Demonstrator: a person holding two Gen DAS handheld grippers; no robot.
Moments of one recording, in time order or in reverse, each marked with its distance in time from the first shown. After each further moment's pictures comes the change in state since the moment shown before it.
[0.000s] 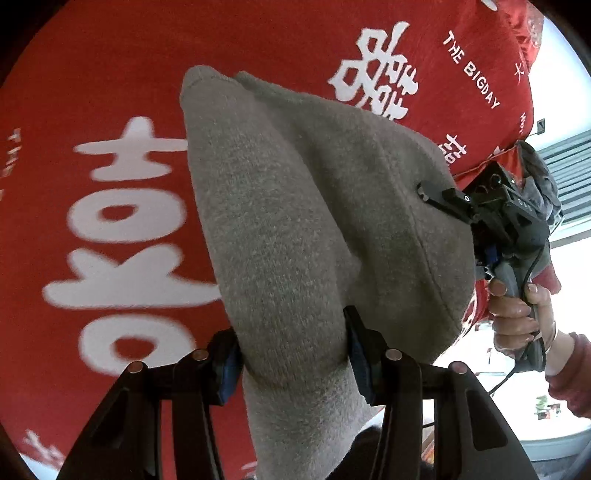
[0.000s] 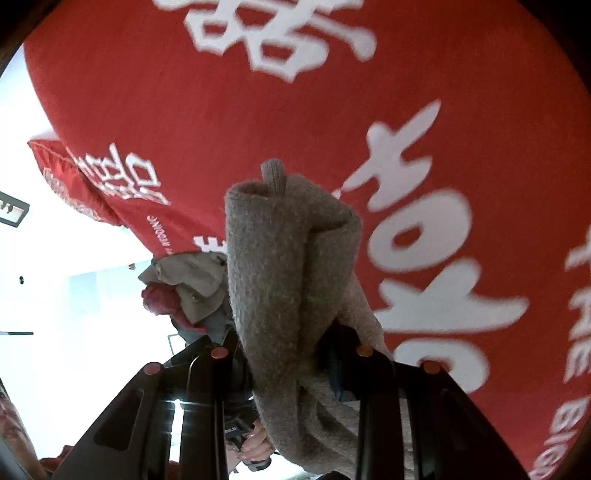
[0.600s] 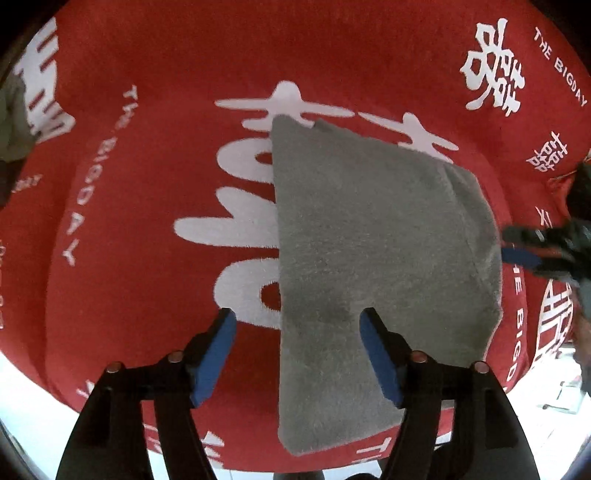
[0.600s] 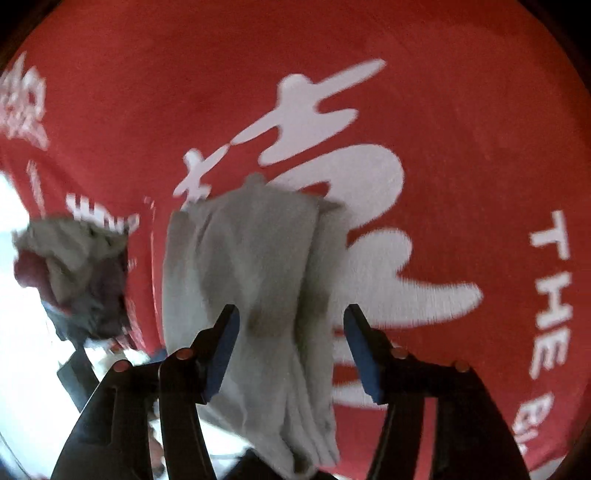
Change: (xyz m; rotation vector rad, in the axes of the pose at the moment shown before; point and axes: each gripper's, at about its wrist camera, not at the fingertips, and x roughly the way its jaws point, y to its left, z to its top) left arm 0.006 0.045 -0.044 -0.096 -0.024 0.418; right arm 0.069 -0.006 -0.024 -0.157 0.040 -0.561
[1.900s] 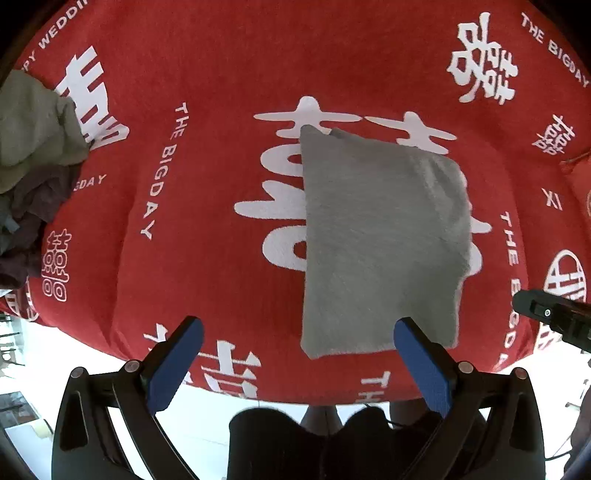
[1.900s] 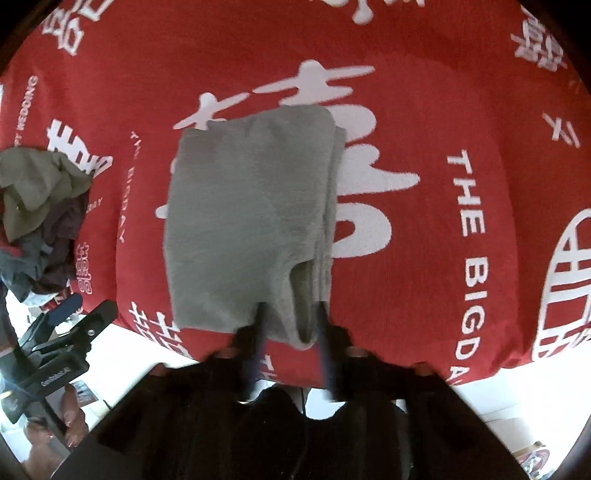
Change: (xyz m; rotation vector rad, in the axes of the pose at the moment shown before) left arm -0.093 -0.022 -0.019 0.015 0.070 0.163; right arm -0.060 0.078 -0.106 -0.109 0.012 -0.312
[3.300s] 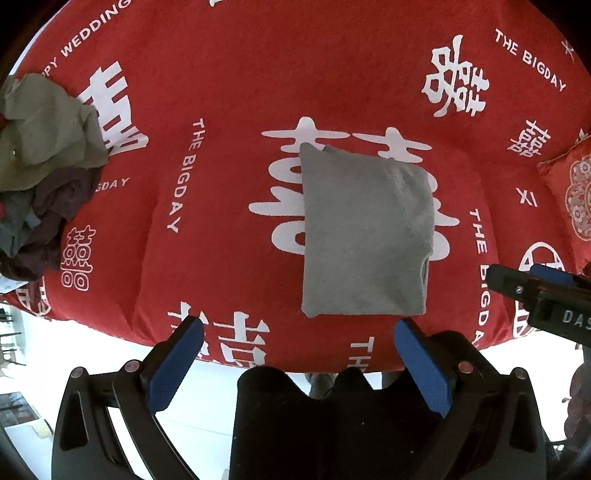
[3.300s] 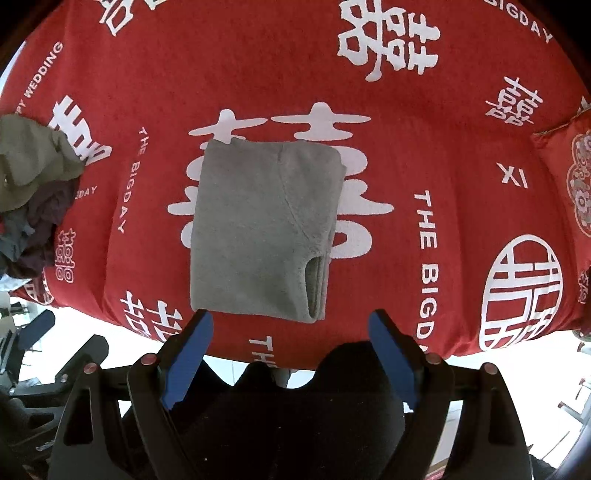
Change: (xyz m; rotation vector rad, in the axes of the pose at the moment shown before) left arm -0.085 0.005 -0.026 -0.002 -0.028 -0.002; right arm -0.073 0.074 -0.022 -0.065 -0.057 -0.195
